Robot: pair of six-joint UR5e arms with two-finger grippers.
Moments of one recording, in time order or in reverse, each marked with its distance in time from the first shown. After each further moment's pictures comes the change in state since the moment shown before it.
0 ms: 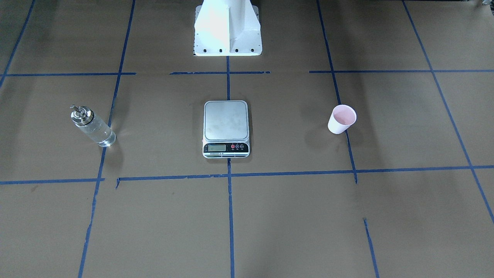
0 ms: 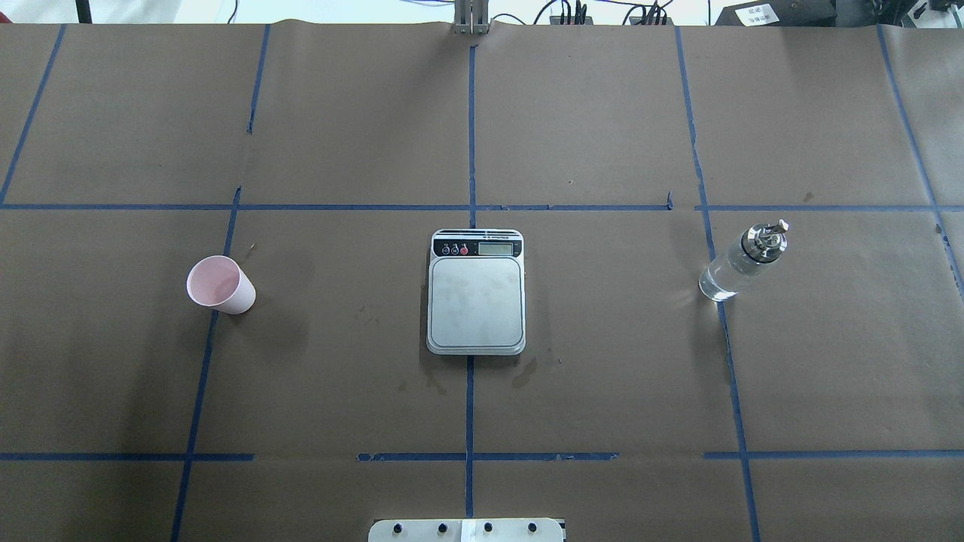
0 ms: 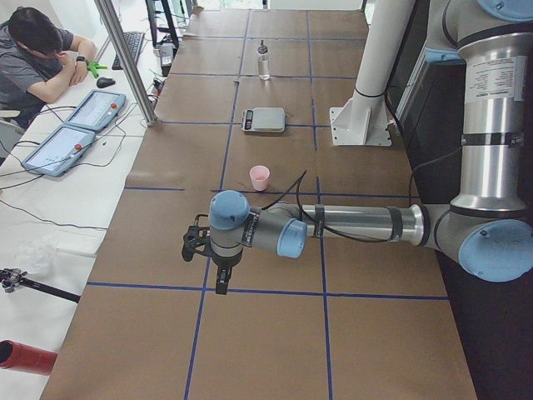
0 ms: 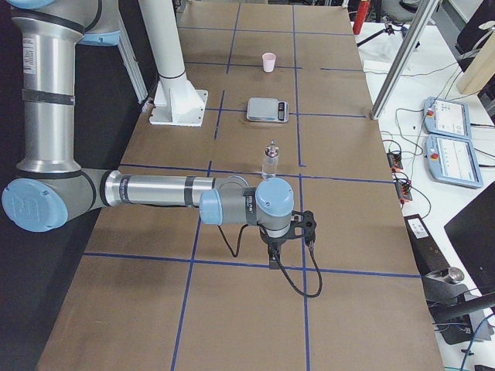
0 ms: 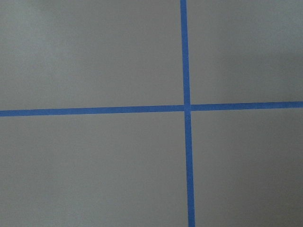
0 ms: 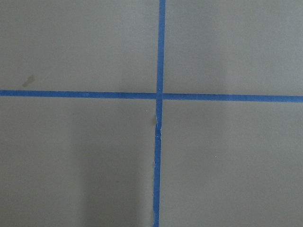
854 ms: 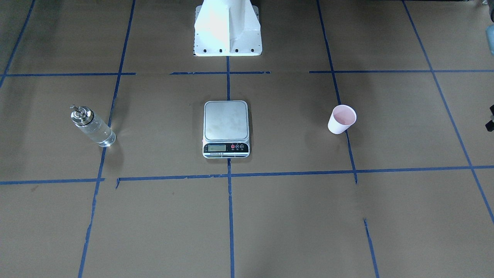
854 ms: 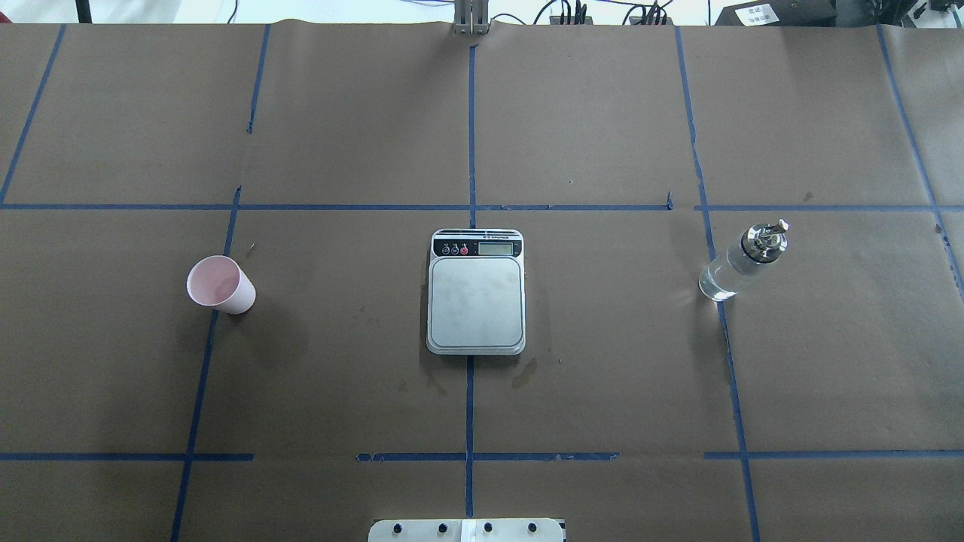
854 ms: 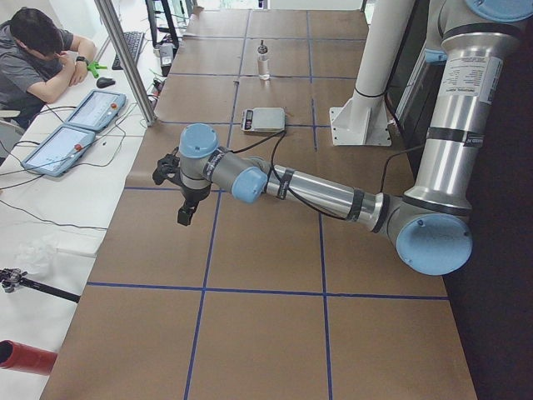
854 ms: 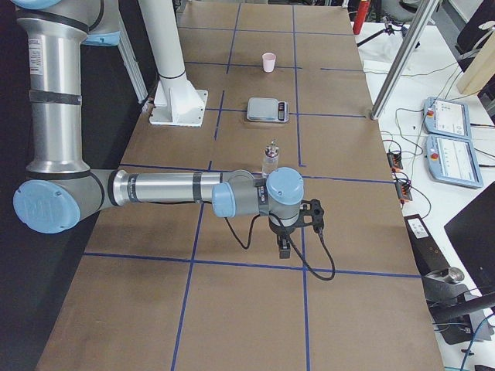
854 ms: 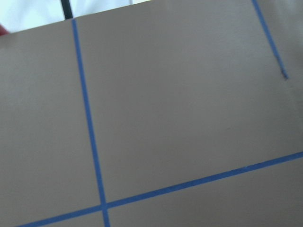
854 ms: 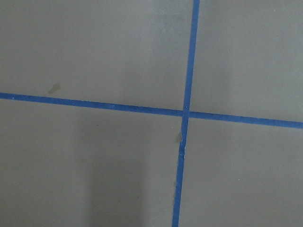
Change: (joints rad) left arm 0.122 -0.218 -0.042 -0.011 -0.056 -0.082; right arm -0.055 0.052 0.000 0.007 0.002 0.000
